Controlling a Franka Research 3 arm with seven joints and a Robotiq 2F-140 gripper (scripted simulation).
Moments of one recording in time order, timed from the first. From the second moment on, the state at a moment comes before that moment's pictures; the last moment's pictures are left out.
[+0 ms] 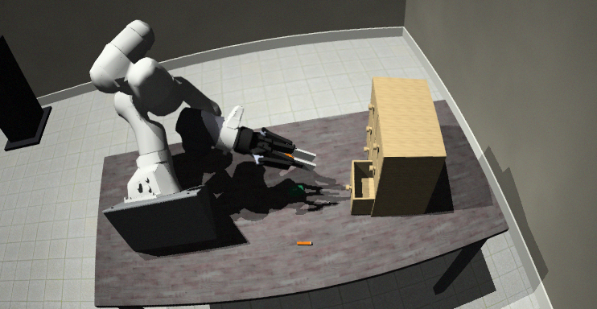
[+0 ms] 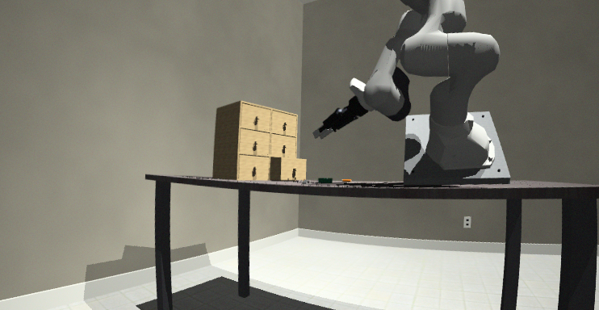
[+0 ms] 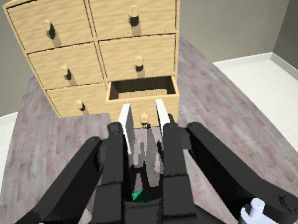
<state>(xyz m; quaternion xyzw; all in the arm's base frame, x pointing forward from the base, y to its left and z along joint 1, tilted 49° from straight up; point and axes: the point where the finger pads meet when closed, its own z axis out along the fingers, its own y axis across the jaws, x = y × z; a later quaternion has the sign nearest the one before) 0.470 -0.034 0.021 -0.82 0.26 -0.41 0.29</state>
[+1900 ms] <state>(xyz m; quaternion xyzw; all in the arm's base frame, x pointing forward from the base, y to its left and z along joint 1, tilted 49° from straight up) 0.394 -0.076 0.084 -0.91 0.08 0.07 0.40</state>
